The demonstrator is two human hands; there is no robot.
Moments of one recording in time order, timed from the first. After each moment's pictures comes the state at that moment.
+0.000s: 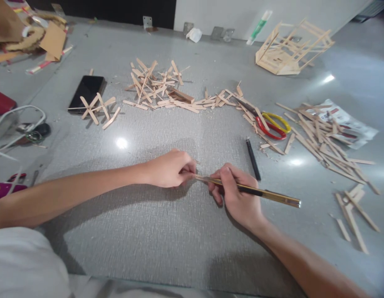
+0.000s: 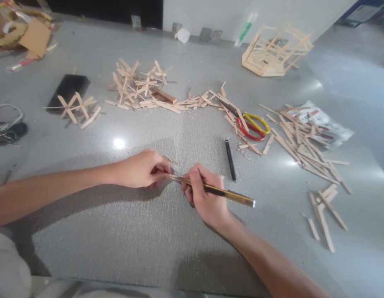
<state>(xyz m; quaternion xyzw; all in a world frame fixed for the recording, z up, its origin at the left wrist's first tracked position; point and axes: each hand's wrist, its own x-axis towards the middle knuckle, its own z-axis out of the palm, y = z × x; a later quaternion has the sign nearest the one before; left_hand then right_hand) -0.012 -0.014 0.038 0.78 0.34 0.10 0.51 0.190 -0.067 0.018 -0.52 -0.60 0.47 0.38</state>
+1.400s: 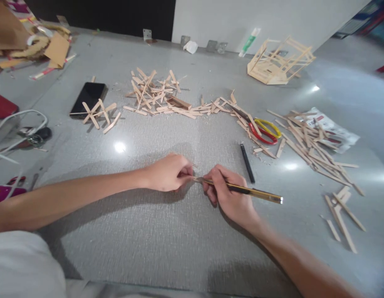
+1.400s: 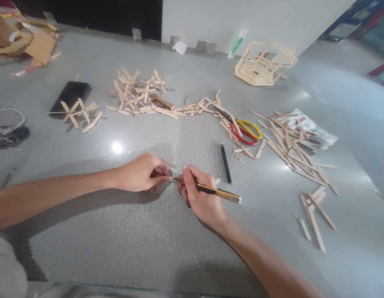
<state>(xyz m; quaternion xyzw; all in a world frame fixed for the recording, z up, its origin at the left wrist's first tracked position) -0.010 -0.018 0.035 0.78 0.35 0.13 0.51 0.190 -0.059 0.020 -0.51 -0.63 0.47 0.34</state>
